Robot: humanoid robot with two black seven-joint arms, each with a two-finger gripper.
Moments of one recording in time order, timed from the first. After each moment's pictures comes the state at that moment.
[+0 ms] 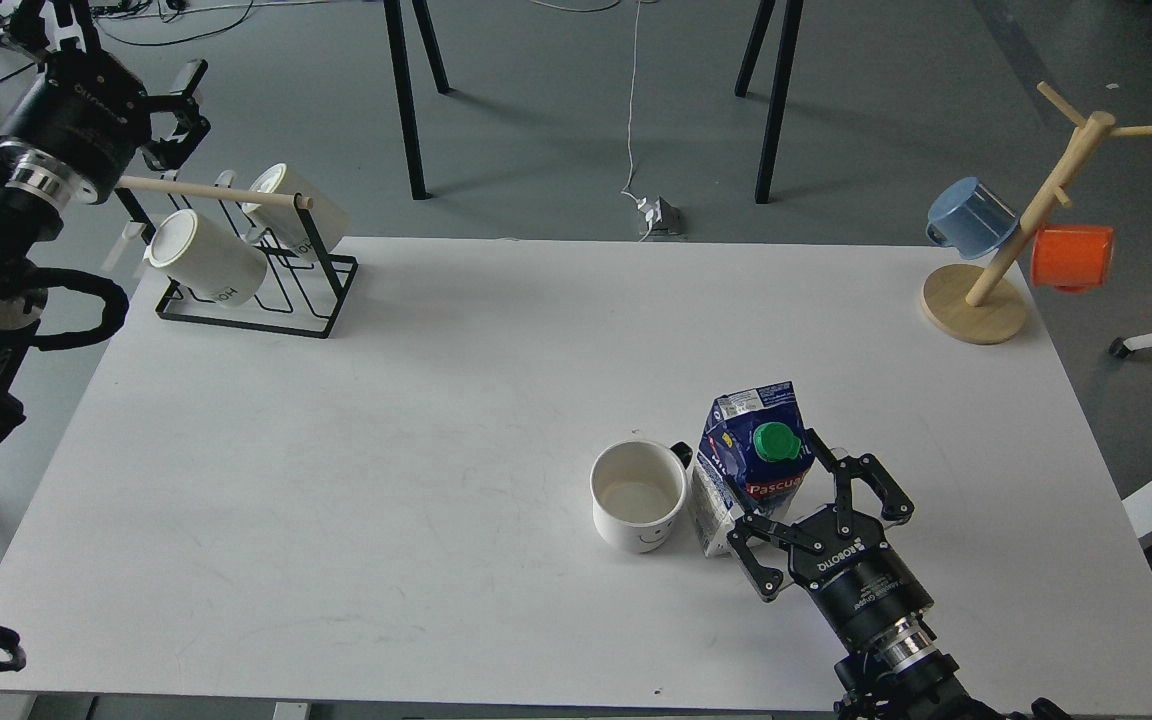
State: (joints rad) left arm -0.84 0.49 -0.86 -0.61 0.15 -0.49 -0.26; right arm -0.21 -0.19 1.01 1.41 0.10 0.49 0.11
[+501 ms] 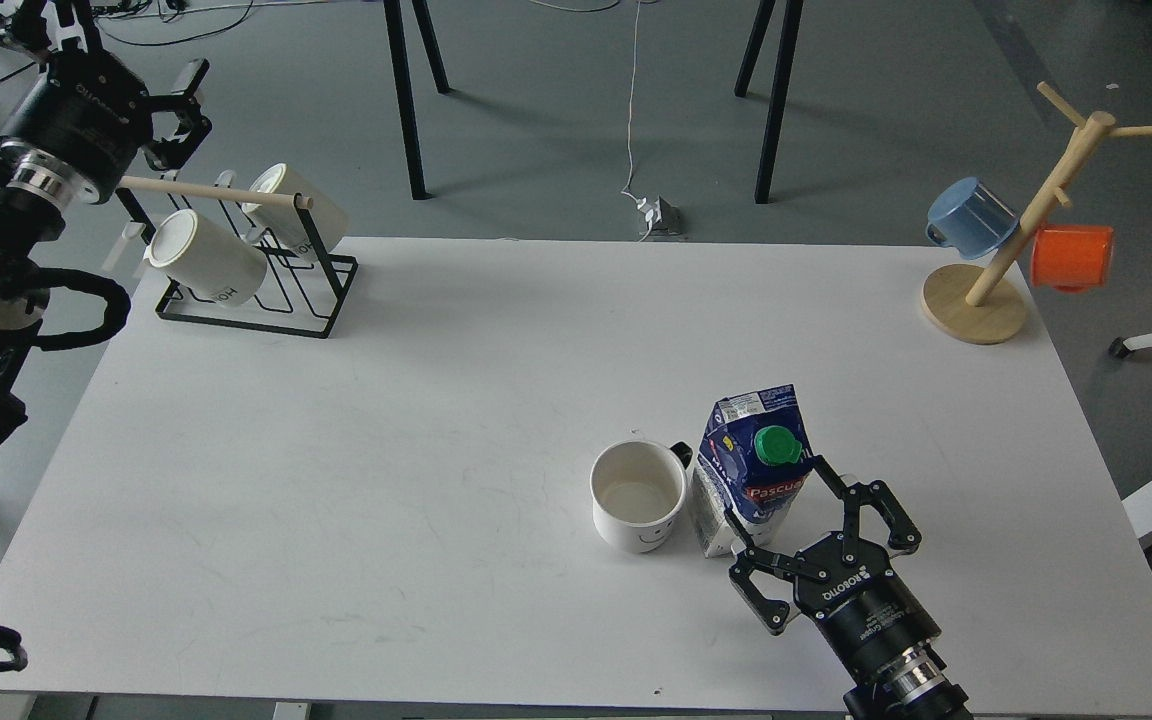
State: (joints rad) left arm -0.84 0.49 -0.86 -0.61 0.15 -0.49 -0.26; right arm -0.28 -0.20 1.01 1.44 0.07 0.49 0.11
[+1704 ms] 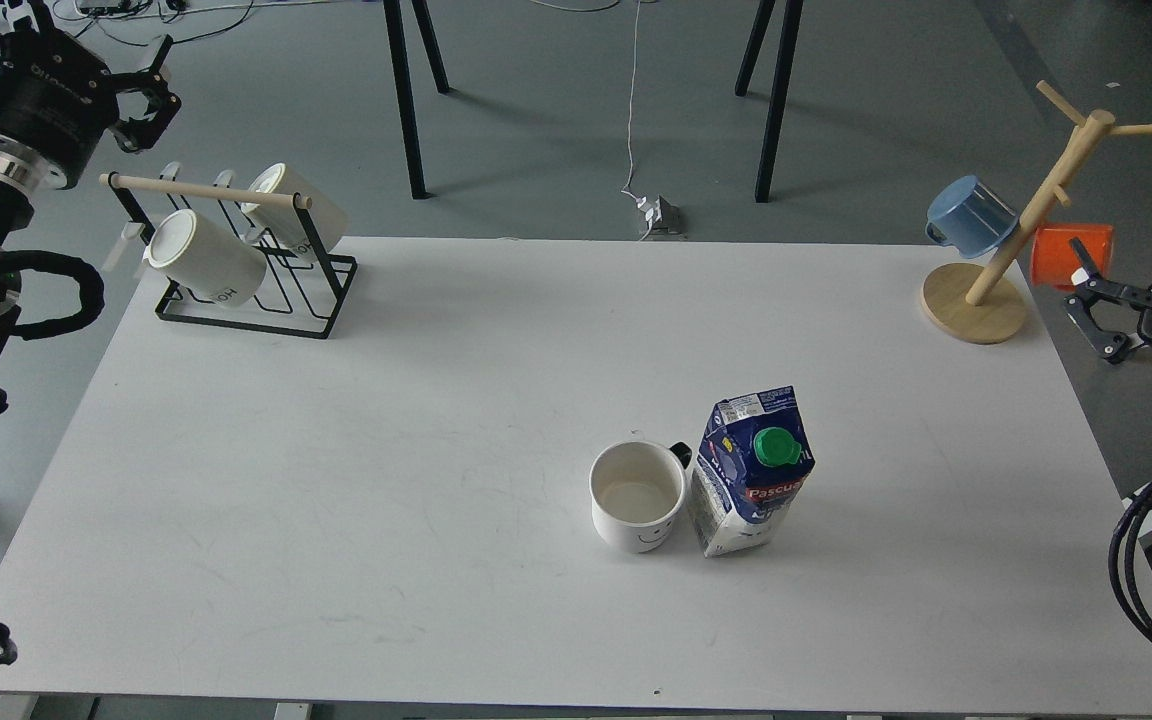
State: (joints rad) left arm -0.85 0.51 -0.87 -0.61 0.01 -0.49 -0.24; right arm 0.19 -0.63 1.38 1.14 0.09 0.49 0.12
